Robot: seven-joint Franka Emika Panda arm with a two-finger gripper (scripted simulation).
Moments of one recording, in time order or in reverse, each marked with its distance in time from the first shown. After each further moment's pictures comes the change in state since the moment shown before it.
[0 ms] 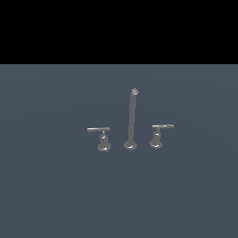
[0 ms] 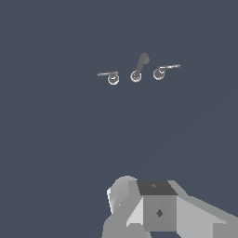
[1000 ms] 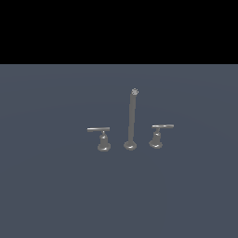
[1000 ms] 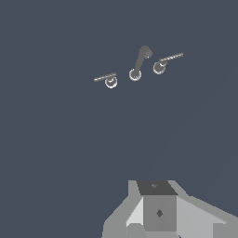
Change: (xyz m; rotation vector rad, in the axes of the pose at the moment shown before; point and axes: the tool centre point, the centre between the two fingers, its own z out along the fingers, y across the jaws) arm 0.017 -0.027 0.044 0.002 0.007 0.175
